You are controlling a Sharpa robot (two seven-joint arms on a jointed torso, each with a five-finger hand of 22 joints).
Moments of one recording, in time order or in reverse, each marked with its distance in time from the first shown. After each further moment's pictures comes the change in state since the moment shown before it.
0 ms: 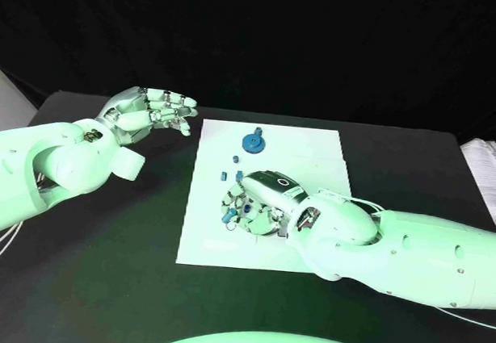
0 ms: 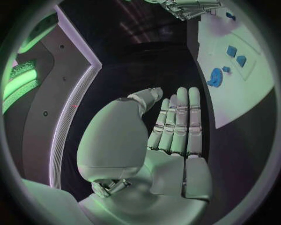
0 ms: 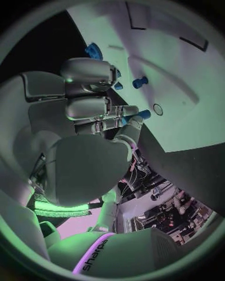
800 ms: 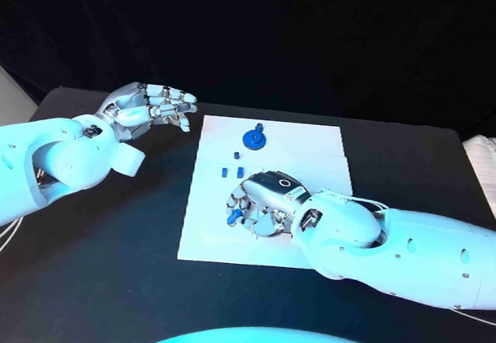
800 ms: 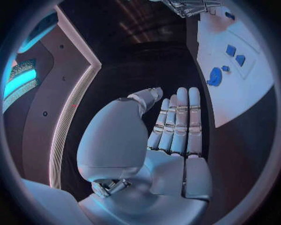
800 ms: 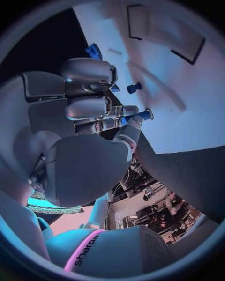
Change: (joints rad) left arm 0.000 -0.002 0.000 -0.003 0.001 0.001 -0.003; left_hand 0.000 0.000 0.000 0.000 0.000 0.000 0.000 0.000 -0.001 0.000 0.000 0.000 0.000 0.000 0.000 -0.004 0.000 0.000 0.000 0.000 0.000 0.000; right arm -0.007 -0.017 -0.002 0.012 -0.079 0.037 -0.020; right_hand 0.001 -0.002 0.001 -0.004 0.005 -0.001 0.001 0.009 0.001 0.002 0.000 -0.001 0.003 0.000 0.000 0.000 0.001 0.000 0.000 0.000 0.000 0.001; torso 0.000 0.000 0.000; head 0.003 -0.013
